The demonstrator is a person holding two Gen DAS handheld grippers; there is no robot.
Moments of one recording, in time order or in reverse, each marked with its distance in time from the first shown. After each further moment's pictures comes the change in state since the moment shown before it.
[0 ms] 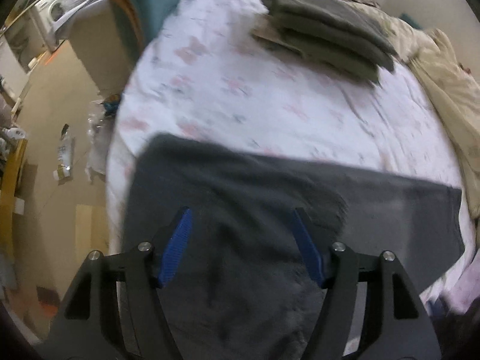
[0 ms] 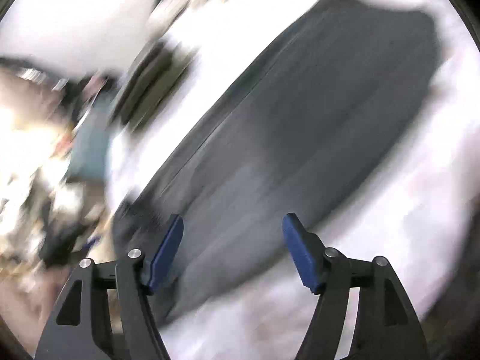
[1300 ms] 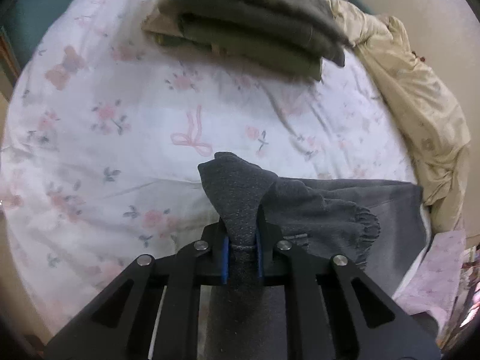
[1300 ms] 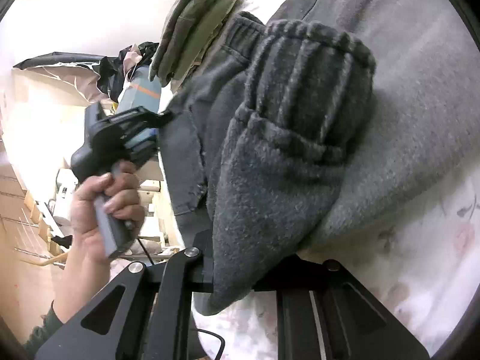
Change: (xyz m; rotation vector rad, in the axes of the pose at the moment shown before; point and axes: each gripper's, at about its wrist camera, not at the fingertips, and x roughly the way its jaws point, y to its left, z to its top) left arm 0.063 -0.055 0.096 0.074 0.103 -0.353; right arm 0.086 0.086 -0.070 0.043 0.264 0.414
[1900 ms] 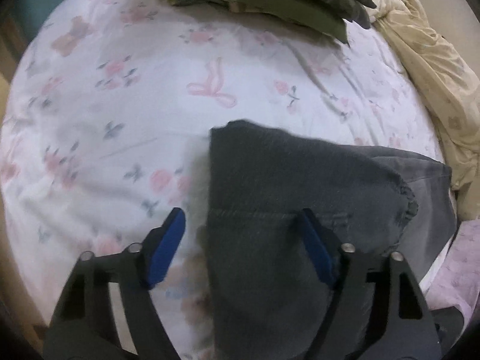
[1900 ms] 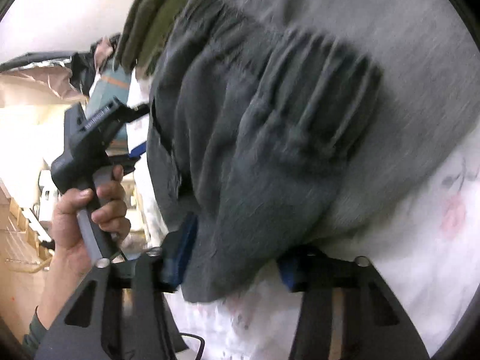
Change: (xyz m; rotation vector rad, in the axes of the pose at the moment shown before) left arm 0.049 0.004 -0.031 0.039 0.077 0.118; right arm 0.009 -0.018 0.007 0.075 0.054 -0.108
